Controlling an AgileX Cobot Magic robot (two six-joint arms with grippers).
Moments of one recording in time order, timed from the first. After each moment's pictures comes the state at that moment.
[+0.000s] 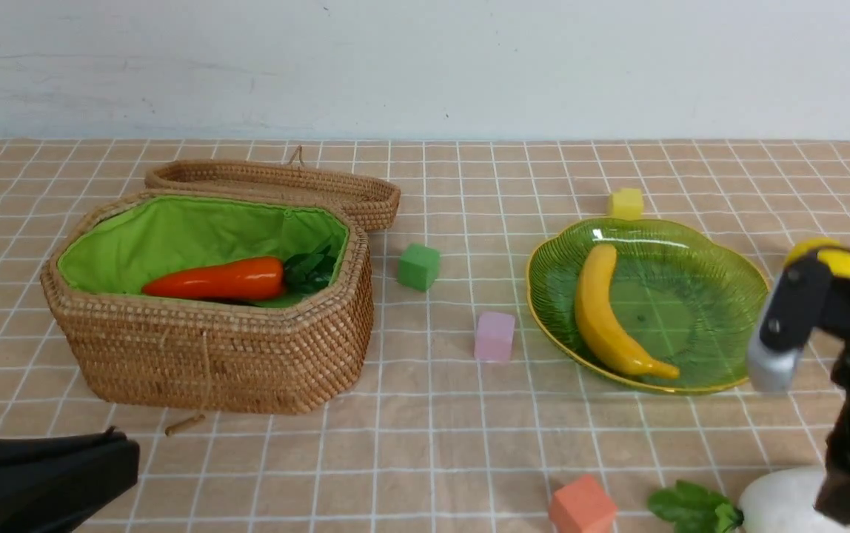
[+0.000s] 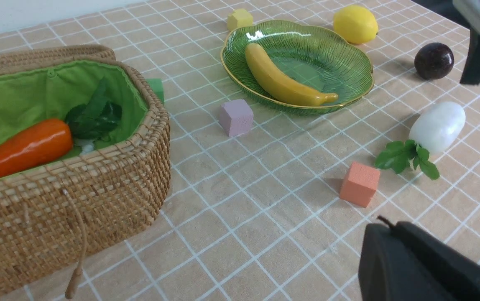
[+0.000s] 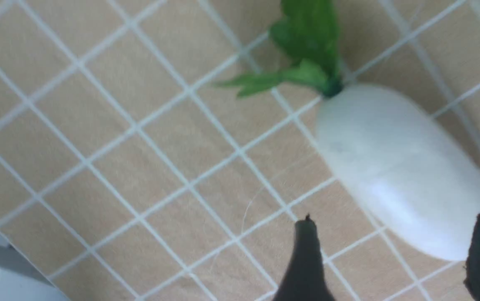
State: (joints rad) right arm 0.18 1.40 -0.95 0.07 1.10 -0.86; left arm -0.84 0.48 -0.60 0.22 0.55 -0.34
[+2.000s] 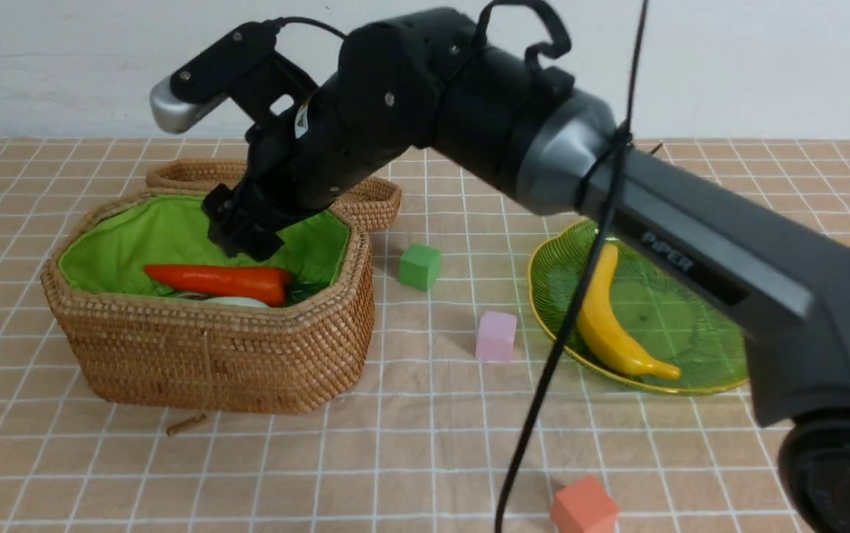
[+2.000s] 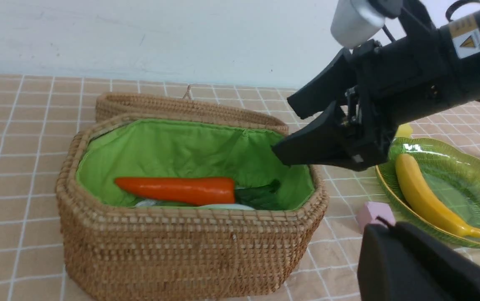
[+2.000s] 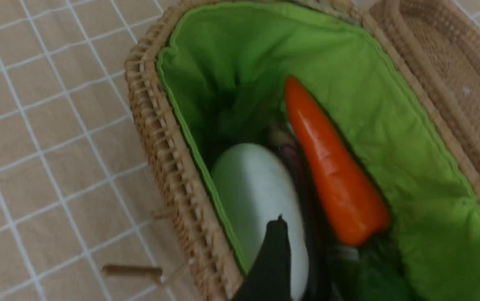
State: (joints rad) right arm 0.77 2.21 -2.32 0.15 0.91 -0.36; left arm -0.85 0.49 -0.61 0.87 0.65 -1.06
